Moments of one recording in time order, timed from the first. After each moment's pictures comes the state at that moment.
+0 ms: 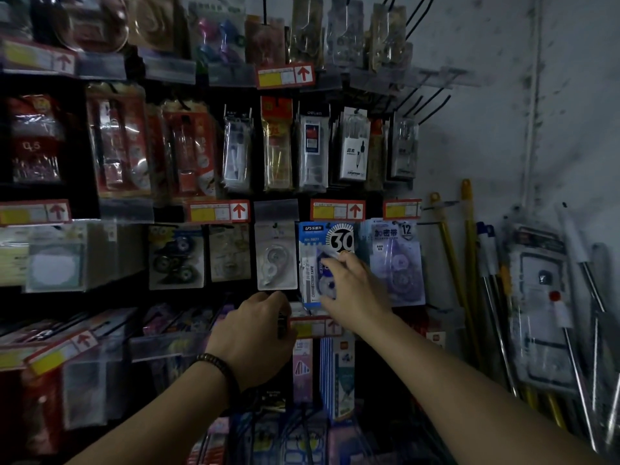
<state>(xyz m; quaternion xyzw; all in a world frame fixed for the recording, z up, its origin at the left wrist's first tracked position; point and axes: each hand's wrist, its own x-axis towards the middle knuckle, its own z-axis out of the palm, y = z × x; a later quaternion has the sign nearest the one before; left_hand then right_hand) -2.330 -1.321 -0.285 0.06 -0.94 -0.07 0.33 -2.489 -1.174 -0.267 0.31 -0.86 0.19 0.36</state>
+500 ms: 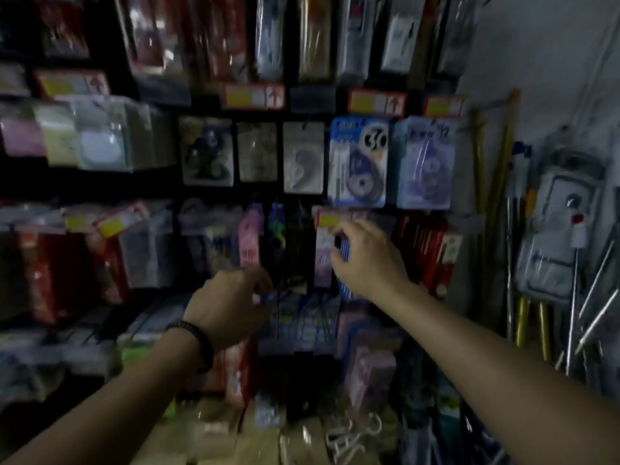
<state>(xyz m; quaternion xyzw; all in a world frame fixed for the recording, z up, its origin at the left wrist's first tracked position) -2.242 -1.370 -0.401 0.10 -0.96 -0.11 0.25 -2.402 -1.169 -0.366 0.39 -0.83 0.24 0.32</state>
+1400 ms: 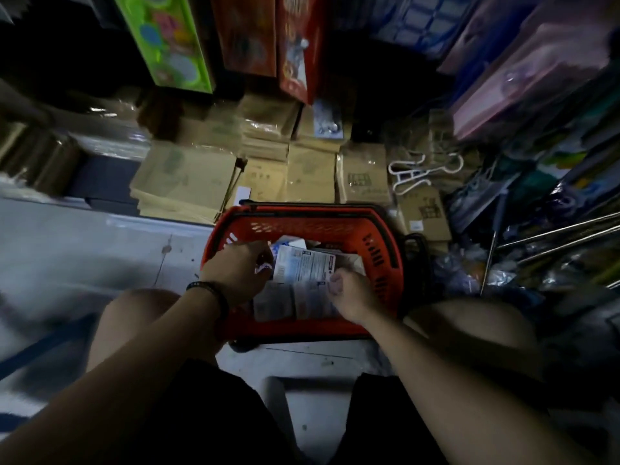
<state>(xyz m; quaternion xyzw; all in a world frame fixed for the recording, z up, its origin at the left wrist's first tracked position) -2.117 -1.398 -0.865 0.26 -0.92 -0.27 -0.14 -2.246 -1.177 -0.973 0.22 -0.90 0.19 -0.32</state>
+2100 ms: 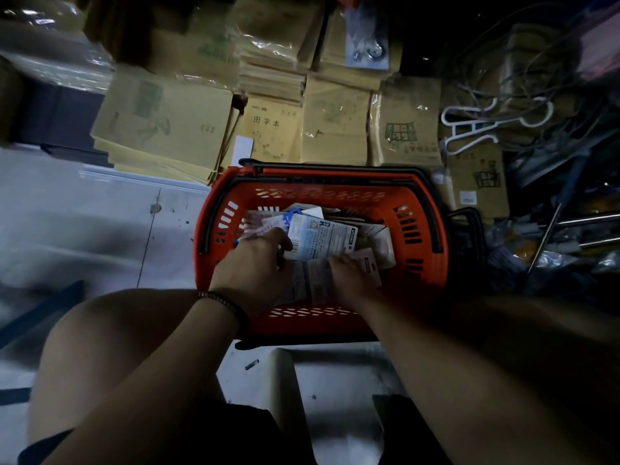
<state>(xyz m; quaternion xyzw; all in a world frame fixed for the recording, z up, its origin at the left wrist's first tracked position) -2.139 -1.411 -0.948 0.30 -0.87 -0.34 -0.19 -2.254 -1.215 -1.122 0.30 -0.87 0.01 -0.40</state>
